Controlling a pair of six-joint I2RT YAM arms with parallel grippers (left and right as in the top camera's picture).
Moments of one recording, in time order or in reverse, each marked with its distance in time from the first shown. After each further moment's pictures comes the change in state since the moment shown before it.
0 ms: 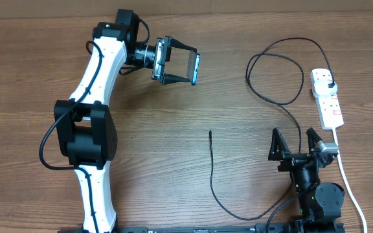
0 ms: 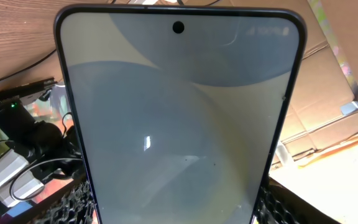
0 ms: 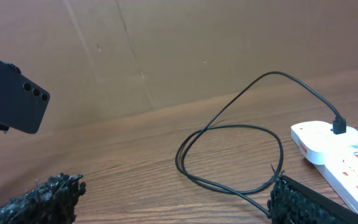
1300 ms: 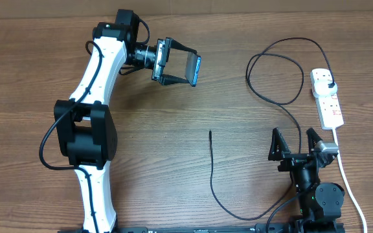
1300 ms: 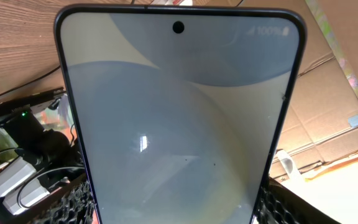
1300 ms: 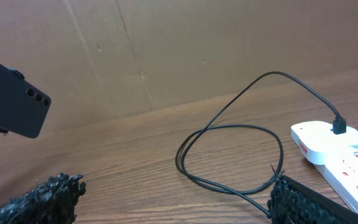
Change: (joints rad) left arm 0.000 0.000 0.000 0.000 -0.052 -0.001; right arm 0.000 0.000 0.000 0.000 0.000 0.000
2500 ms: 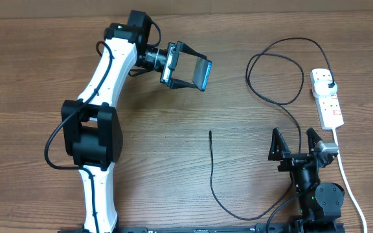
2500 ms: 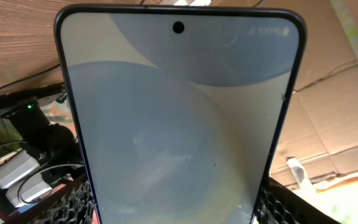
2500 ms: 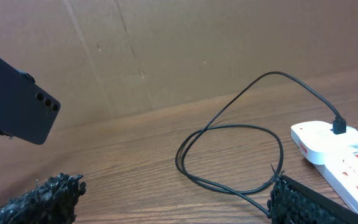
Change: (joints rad) left arm -0.051 0.000 0.000 0.000 -0.028 -0.048; right arm 0.000 0.000 0.000 0.000 0.000 0.000
